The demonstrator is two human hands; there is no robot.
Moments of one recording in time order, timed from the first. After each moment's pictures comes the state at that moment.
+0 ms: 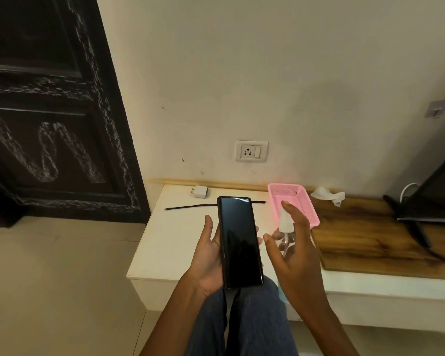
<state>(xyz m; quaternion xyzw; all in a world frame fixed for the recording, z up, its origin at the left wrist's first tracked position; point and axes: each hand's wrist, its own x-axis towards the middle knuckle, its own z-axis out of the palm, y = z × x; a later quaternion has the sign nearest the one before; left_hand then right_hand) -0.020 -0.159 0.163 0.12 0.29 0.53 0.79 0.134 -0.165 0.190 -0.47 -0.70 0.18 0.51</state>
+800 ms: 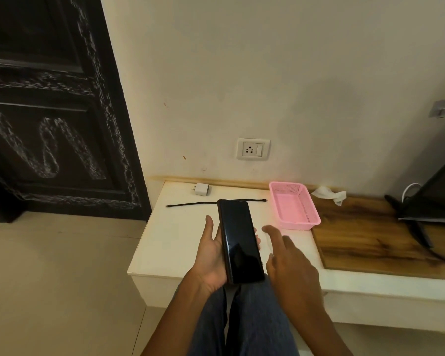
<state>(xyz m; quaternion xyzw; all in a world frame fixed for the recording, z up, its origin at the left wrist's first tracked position) -0.018 -0.146 0.144 0.06 0.26 0.53 0.81 0.134 -0.172 0.177 -0.60 -0.77 0.07 0.18</state>
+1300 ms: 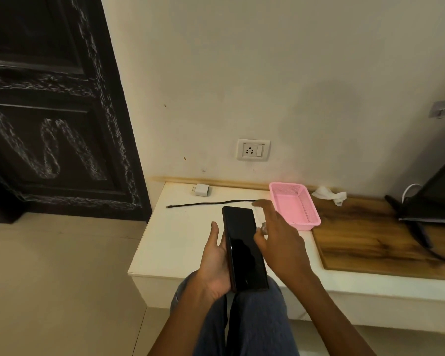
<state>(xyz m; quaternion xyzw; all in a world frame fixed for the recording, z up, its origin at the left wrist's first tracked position) -0.010 -0.152 0.134 0.07 0.31 0.53 0.79 0.115 -0.139 0.205 -0.56 -0.77 0.15 0.26</state>
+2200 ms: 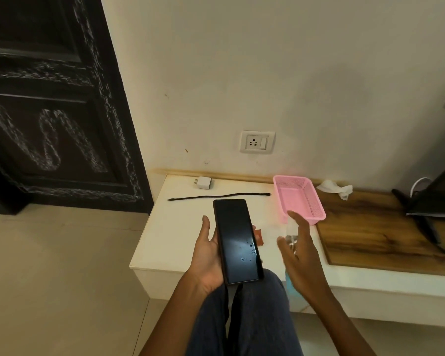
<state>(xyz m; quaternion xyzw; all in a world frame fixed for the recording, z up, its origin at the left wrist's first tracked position) -0.026 -0.150 0.132 0.05 0.27 0.54 0.79 0.154 -0.135 0.143 -0.55 -0.67 0.29 0.40</state>
